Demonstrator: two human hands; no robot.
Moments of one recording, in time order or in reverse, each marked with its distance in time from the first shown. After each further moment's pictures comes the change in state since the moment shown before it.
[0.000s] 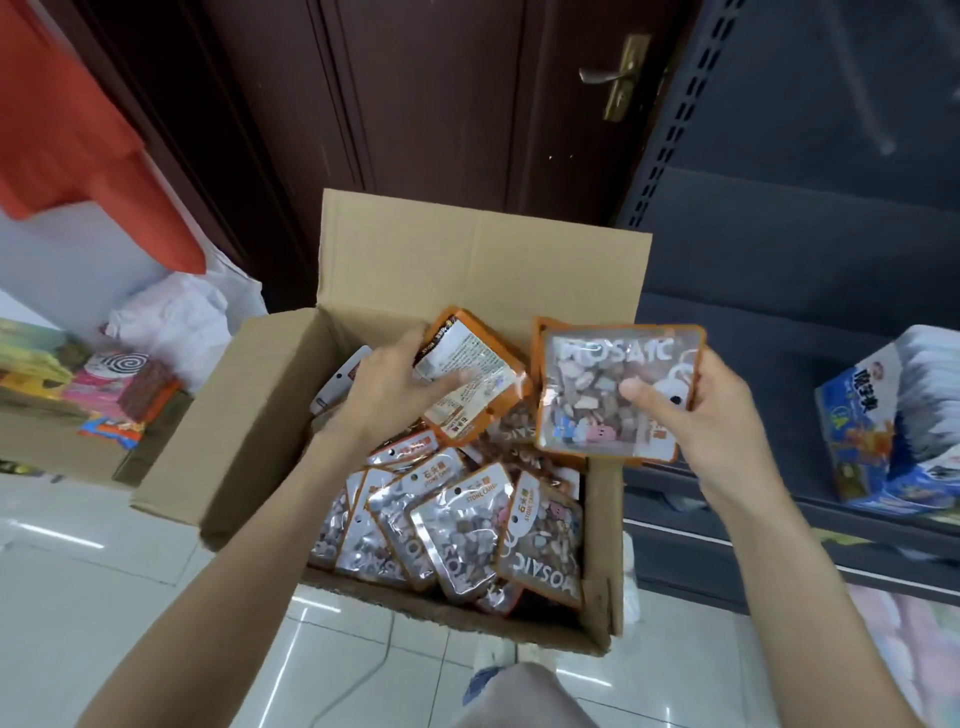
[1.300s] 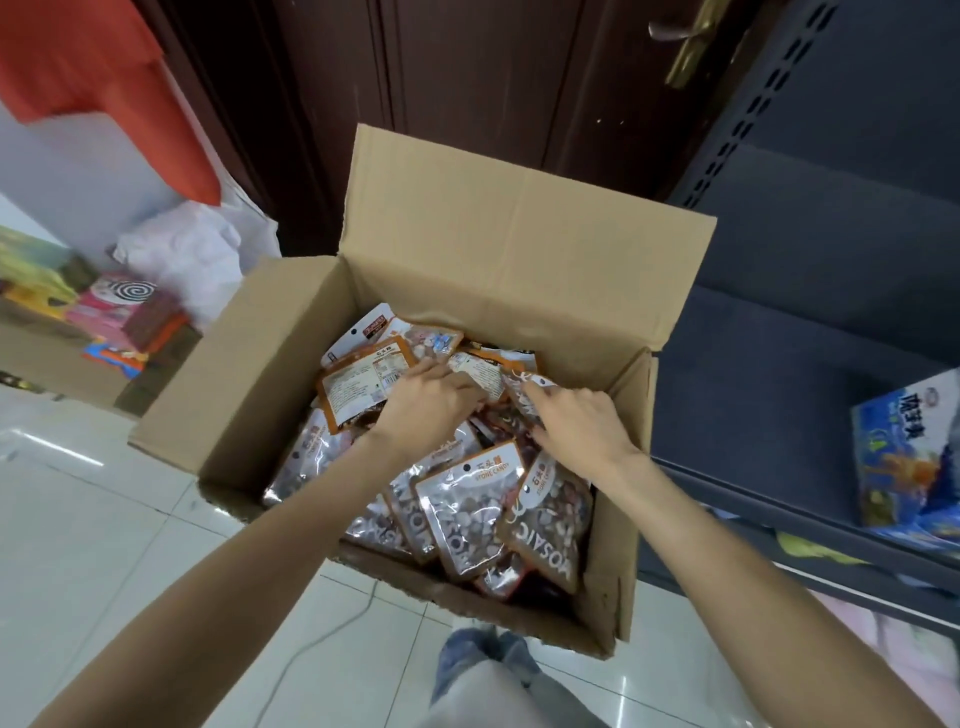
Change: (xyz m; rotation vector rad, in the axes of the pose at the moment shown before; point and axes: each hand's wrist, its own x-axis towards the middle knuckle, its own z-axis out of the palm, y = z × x) left_hand -0.021 -0.057 0.063 0.575 -0.055 0.421; right_hand 0.044 0.090 0.087 -1.478 -0.581 -0.385
